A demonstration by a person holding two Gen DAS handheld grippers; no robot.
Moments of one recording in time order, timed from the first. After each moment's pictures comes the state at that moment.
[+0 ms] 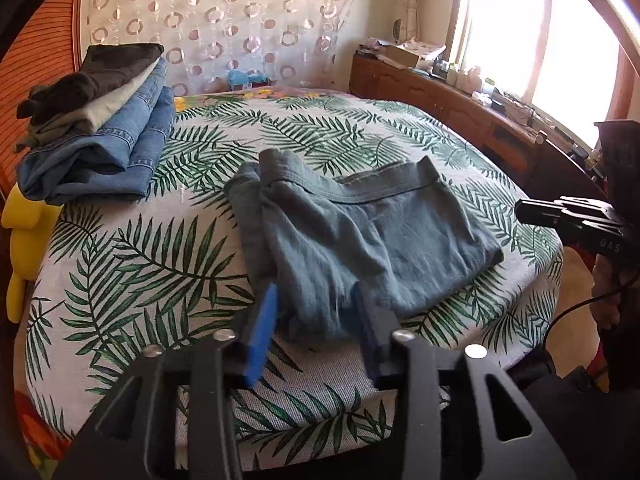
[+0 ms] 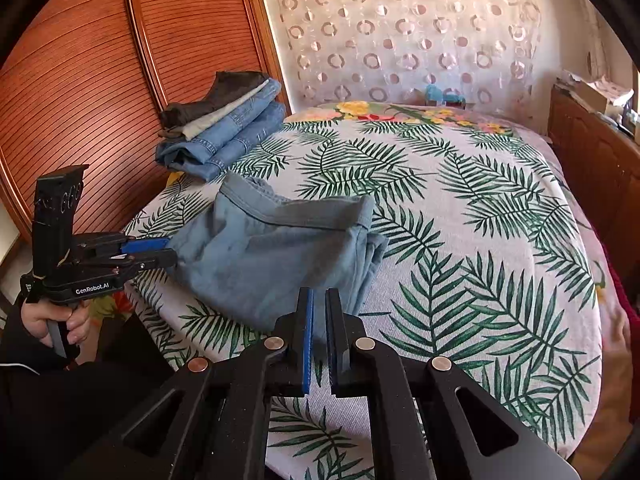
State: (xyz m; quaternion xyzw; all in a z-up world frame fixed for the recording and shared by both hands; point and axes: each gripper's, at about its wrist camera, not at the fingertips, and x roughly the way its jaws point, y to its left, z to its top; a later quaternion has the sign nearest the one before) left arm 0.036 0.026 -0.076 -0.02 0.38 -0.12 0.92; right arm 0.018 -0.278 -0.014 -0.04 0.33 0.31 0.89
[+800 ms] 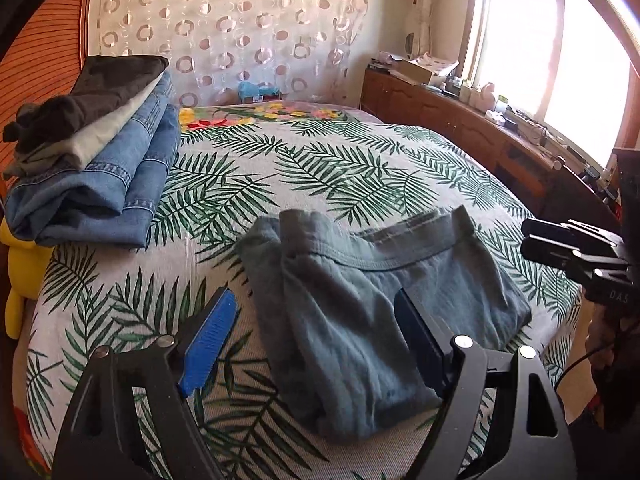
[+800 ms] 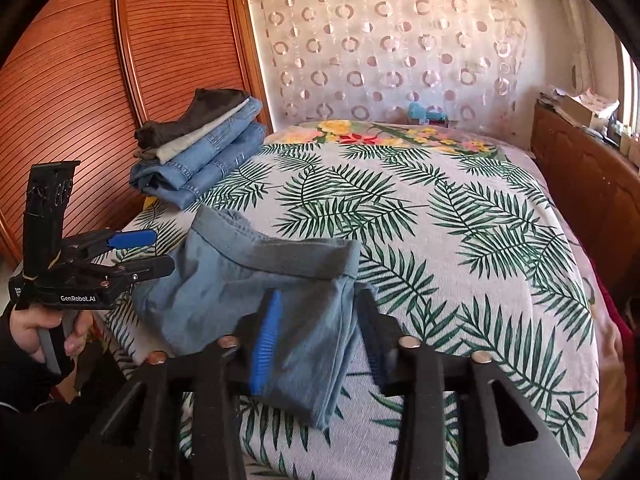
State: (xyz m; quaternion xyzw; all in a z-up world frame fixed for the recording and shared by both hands) left arm 0.092 0.035 -0.070 -0.03 0.36 -0.10 0.92; right arm 0.053 -0.253 -0.016 -0.04 0.30 0.28 0.91
